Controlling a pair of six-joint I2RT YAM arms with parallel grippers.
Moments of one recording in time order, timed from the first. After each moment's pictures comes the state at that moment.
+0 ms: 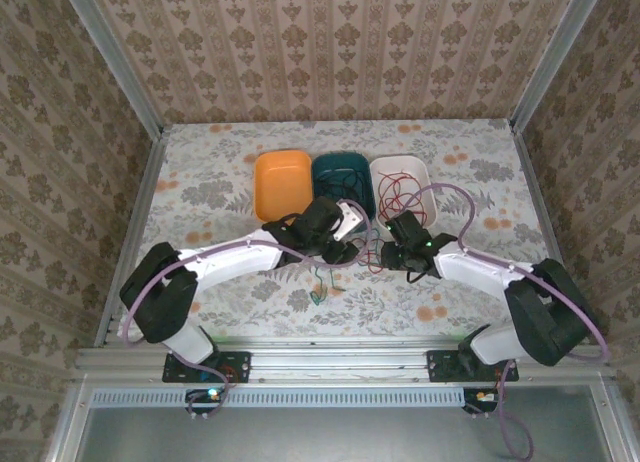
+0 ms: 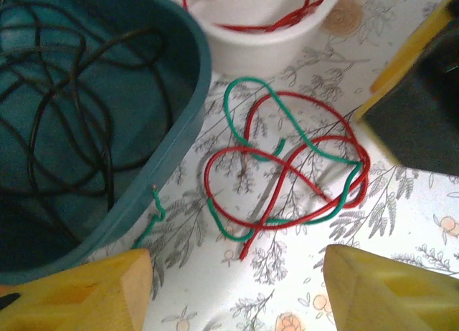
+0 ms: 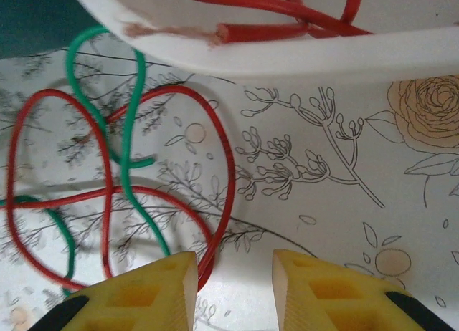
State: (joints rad) left arm -0.94 1.60 1.04 -0.26 0.02 0.04; right arm 0.53 1.42 0.68 -0.35 0.11 0.57
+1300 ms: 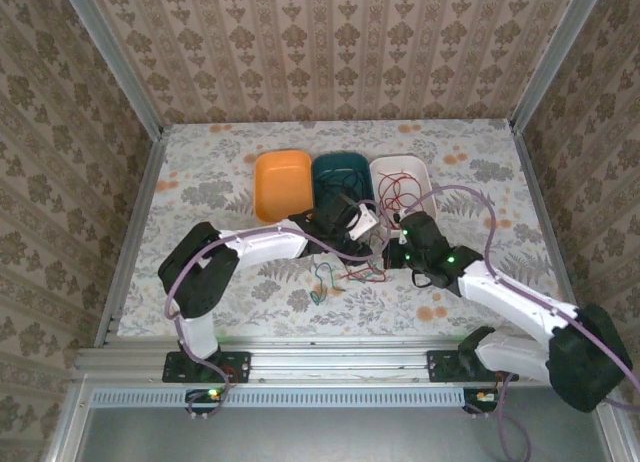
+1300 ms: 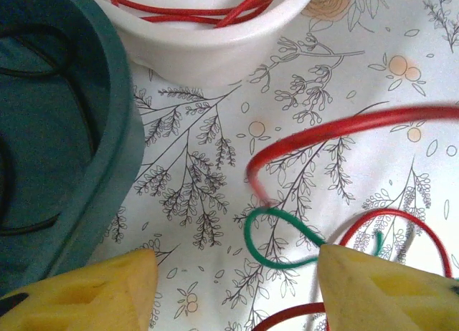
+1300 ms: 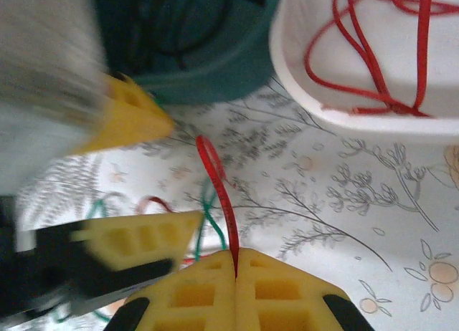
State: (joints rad) left arm -0.93 1.83 1.16 -0.23 0.13 0.06; right arm 0.54 1.09 0.61 -0.29 -0.02 0.52
